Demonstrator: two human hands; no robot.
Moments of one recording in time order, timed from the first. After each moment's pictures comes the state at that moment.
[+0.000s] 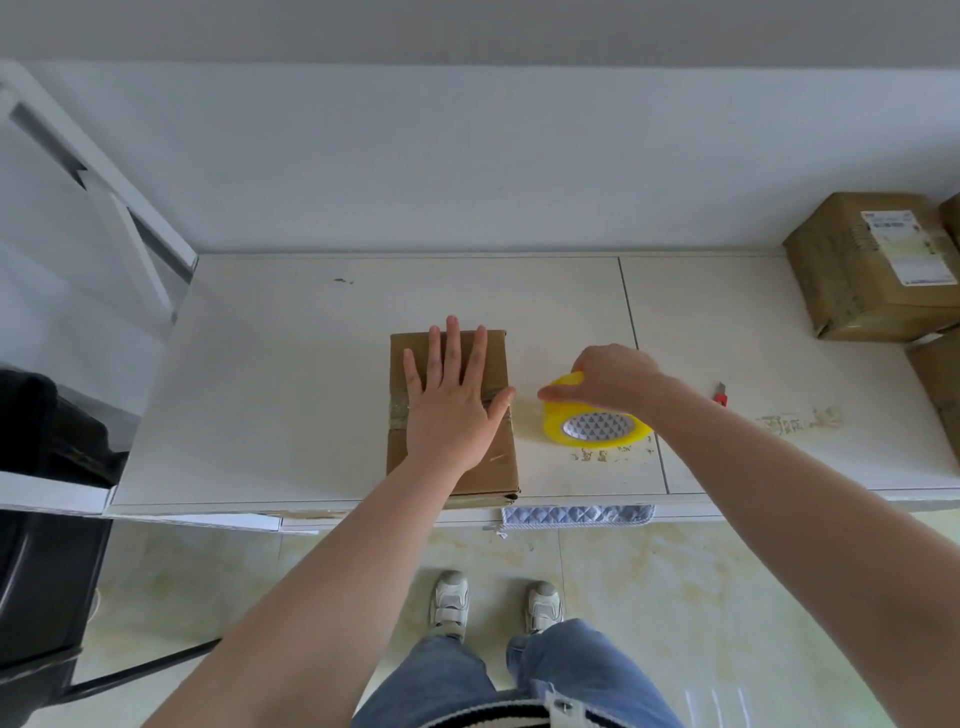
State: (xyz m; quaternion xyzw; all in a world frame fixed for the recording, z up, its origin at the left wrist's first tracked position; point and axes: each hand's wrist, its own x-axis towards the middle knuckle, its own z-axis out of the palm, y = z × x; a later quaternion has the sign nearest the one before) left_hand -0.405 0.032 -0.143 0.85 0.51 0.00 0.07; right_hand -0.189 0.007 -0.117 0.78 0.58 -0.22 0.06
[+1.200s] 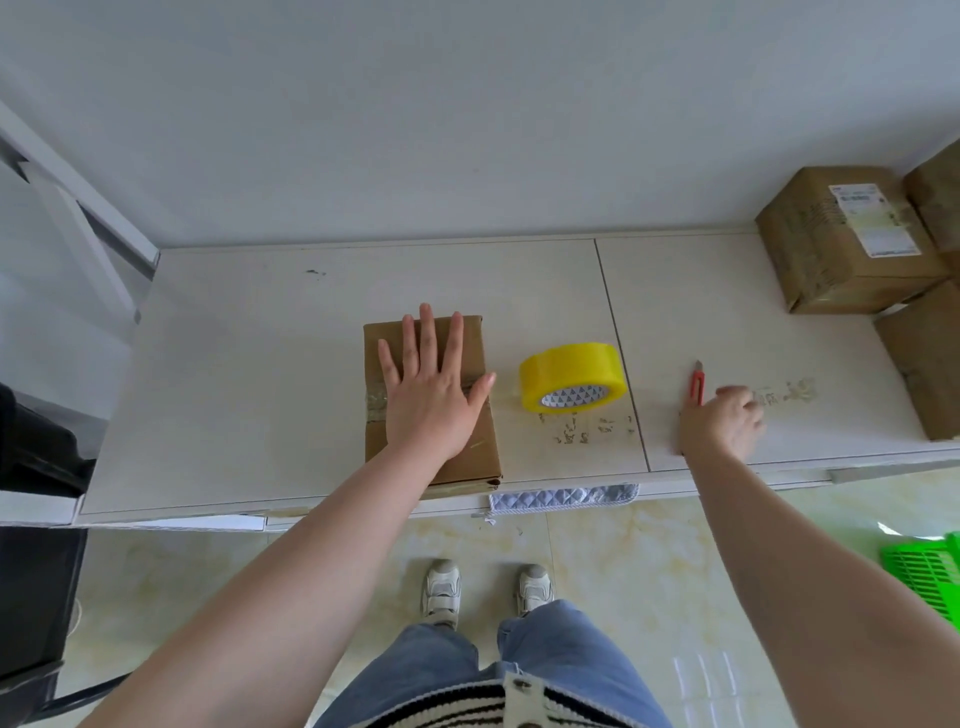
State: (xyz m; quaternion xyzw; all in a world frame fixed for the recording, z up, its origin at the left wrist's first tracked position) left_hand -0.404 0.034 -0.148 0.85 0.52 0.00 0.09; right_hand -0.126 -0.102 -0.166 0.97 0.09 -0.14 -0.19
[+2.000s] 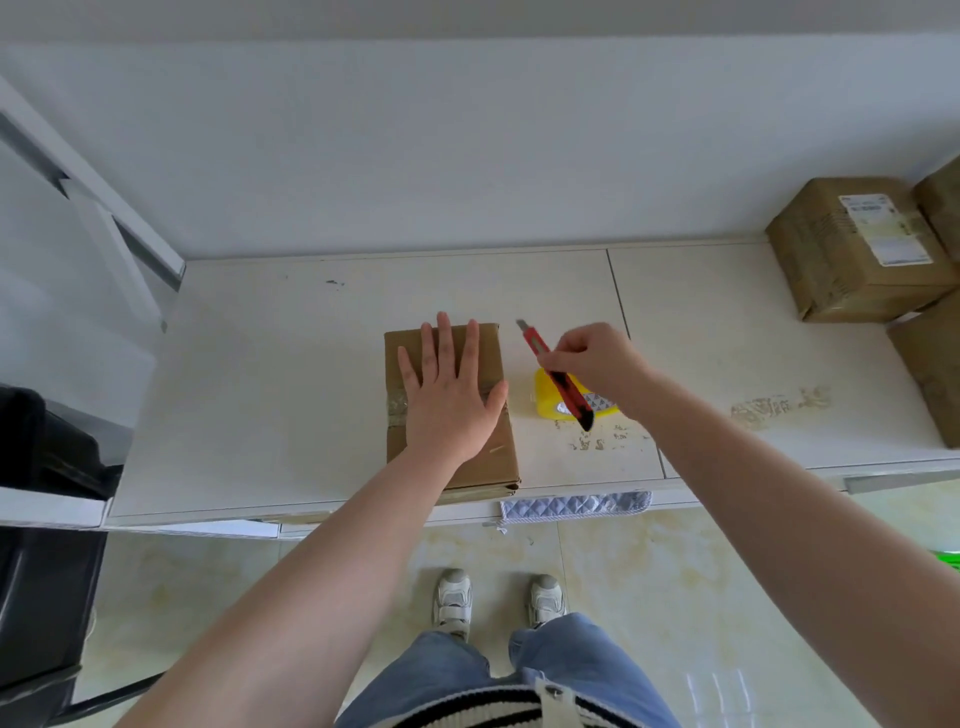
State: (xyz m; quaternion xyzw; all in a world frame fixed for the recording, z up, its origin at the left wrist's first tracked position) left_hand -0.405 0.034 -0.140 0.85 0.51 0.00 0.11; right_hand -0.228 -0.012 -0.063 0.78 0.41 -0.41 -0.23
